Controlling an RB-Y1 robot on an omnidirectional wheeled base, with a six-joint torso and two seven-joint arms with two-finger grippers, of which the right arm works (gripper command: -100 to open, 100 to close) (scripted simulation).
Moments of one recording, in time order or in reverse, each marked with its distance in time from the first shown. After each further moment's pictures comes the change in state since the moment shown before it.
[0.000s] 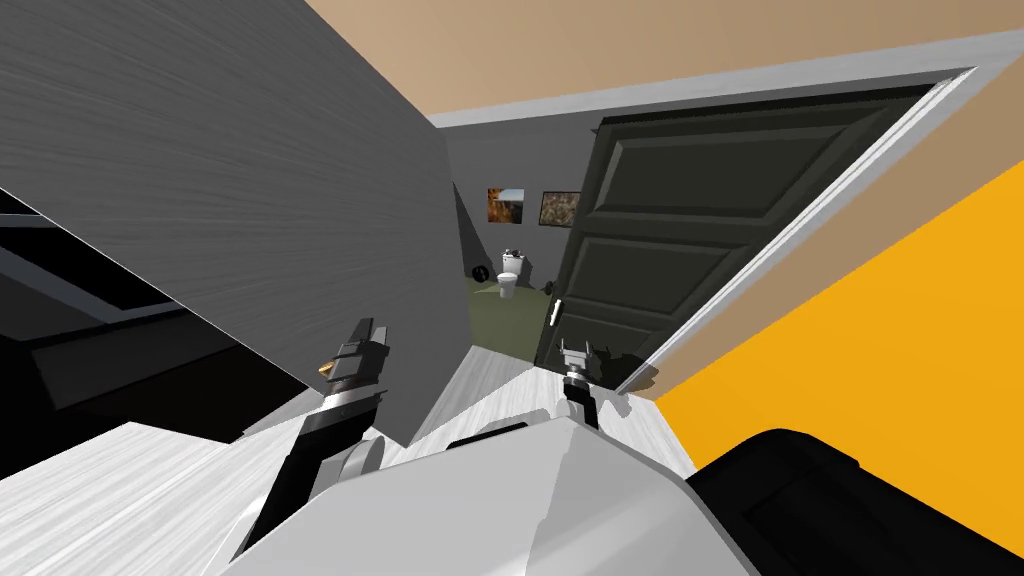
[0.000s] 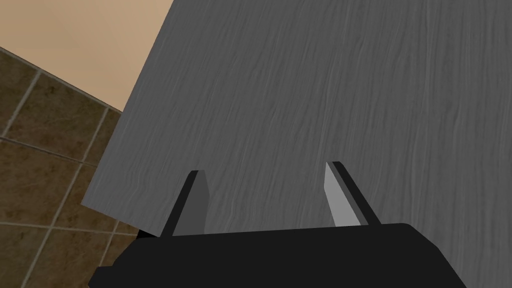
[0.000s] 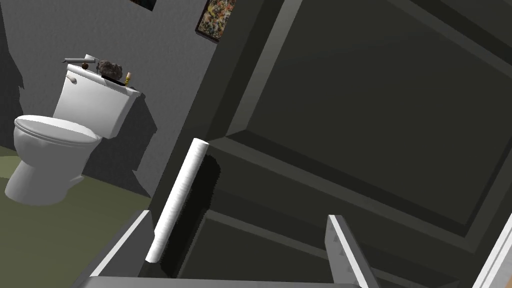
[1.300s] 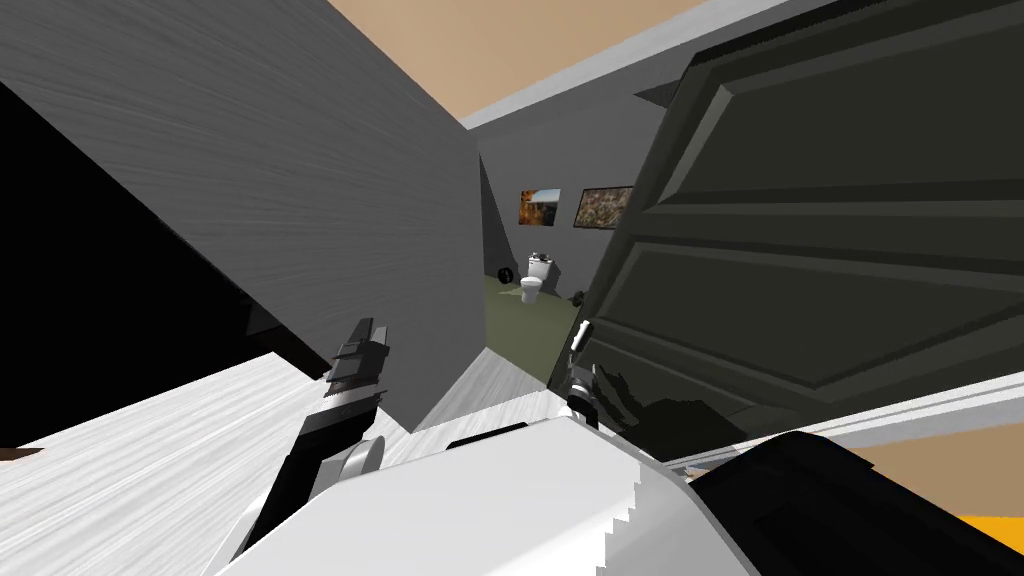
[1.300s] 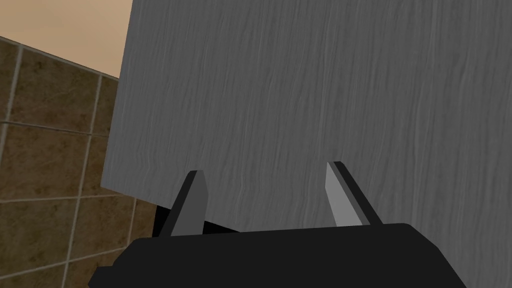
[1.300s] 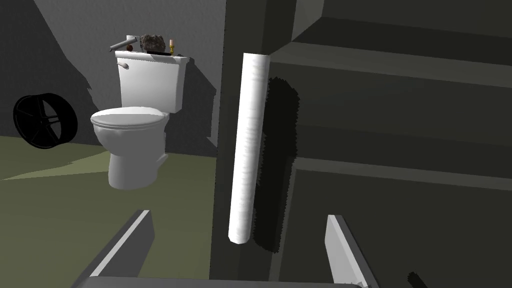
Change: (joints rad) arm -0.094 -0.029 -0.003 0.349 -0.236 -0.072 -0.288
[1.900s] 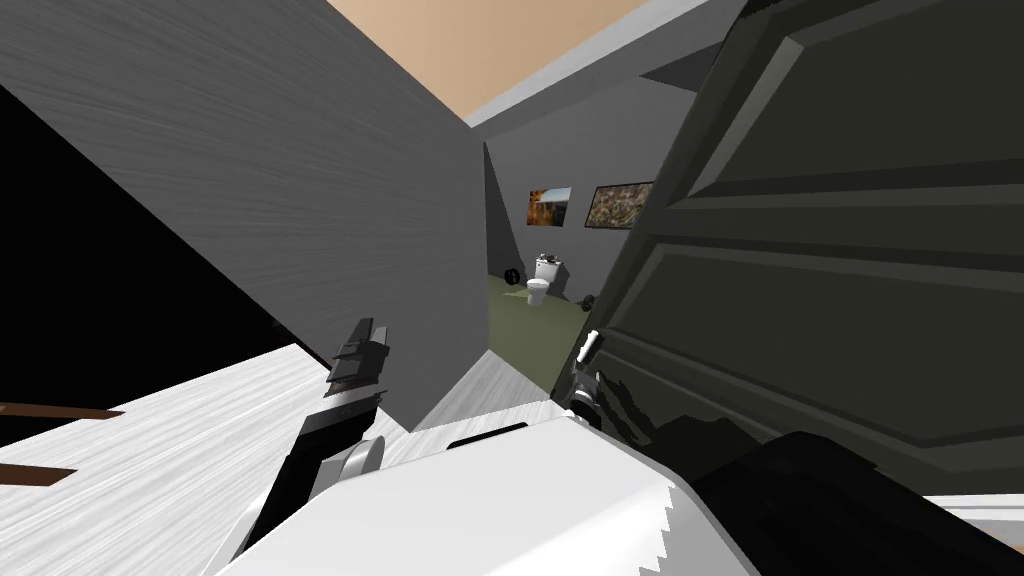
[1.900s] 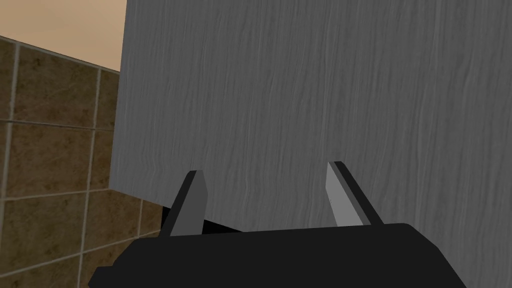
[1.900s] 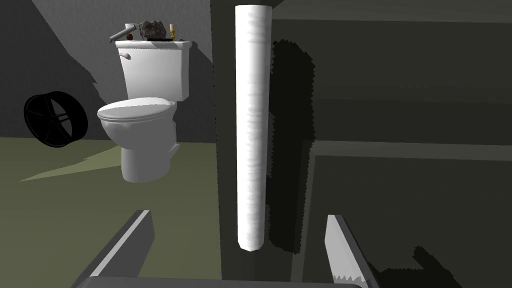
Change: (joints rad) arm -0.016 -0.011 -0.008 0.093 -0.060 -0.012 -0.094
